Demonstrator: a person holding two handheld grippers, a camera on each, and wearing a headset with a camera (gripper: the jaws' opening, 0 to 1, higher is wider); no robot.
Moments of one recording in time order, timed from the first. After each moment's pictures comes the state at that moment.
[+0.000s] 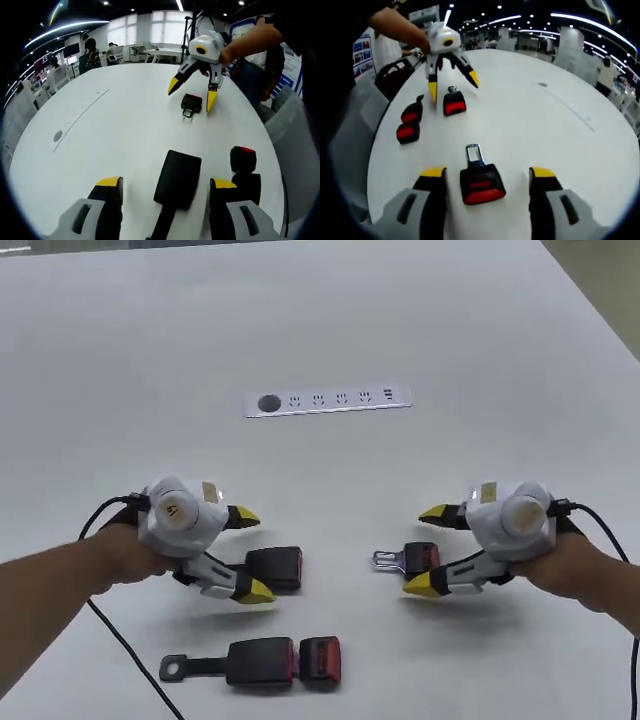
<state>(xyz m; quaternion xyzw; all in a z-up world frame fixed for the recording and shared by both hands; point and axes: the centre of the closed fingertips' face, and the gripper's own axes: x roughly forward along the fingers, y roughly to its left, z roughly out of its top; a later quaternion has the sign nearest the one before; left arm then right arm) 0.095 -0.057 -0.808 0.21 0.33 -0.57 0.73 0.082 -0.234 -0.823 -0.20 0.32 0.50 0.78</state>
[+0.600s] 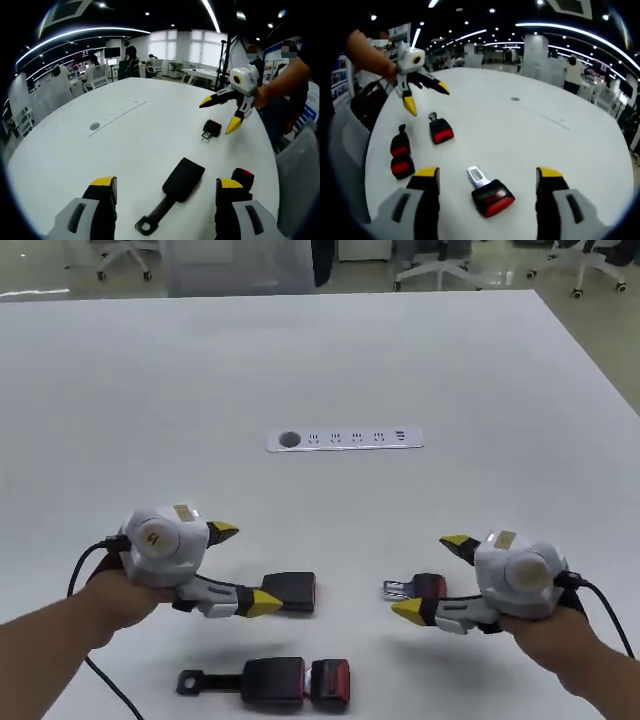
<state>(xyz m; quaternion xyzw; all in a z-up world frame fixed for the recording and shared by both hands) 0.085 -0.016 -0.768 0.13 0.29 -0.46 0.83 0.075 -0.220 -0.788 -0.13 0.27 0.38 0.87</state>
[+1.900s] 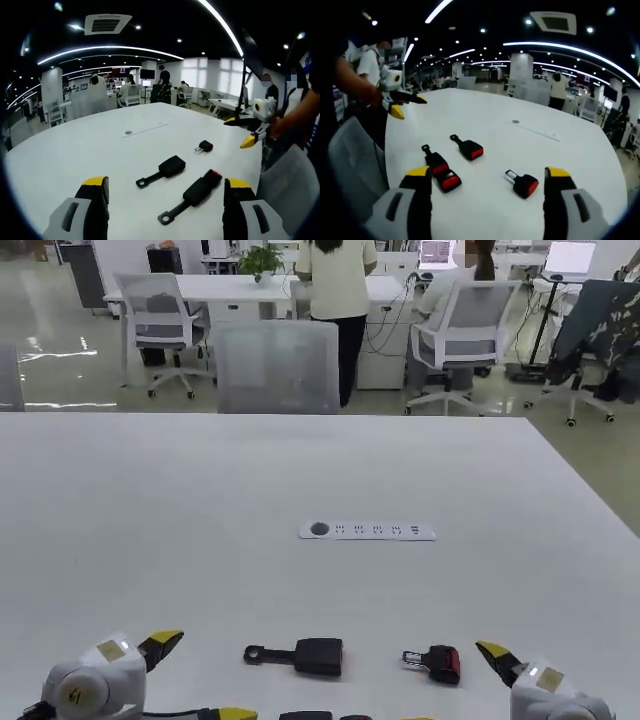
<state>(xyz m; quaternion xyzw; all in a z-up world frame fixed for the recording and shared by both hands) -0.033 0.061 -0.687 0.05 0.21 -0.35 0.91 -0.028 -0.199 -0.718 -0.10 0.19 0.34 0.92</state>
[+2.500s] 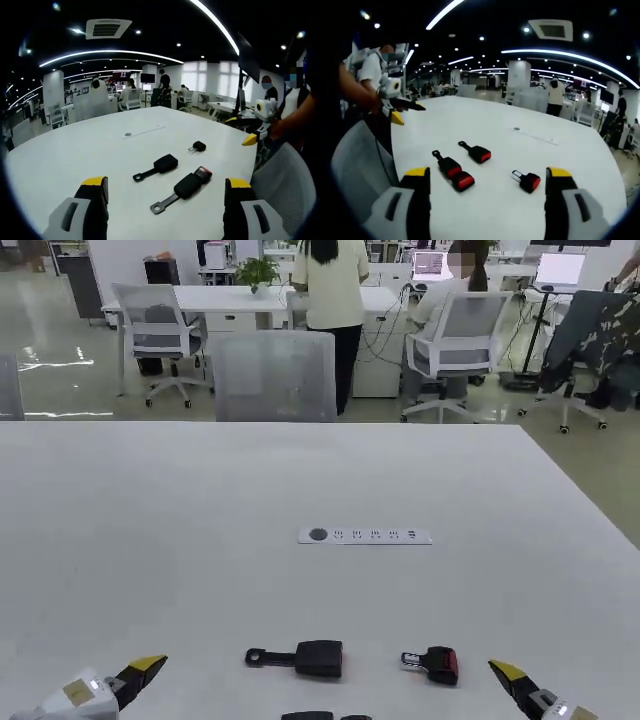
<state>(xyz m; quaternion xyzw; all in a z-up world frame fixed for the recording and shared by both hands) -0.070 0.070 -0.679 0.05 0.19 -0.34 0.92 -0.069 -0.198 -0.694 -0.09 0.16 0.33 0.92</state>
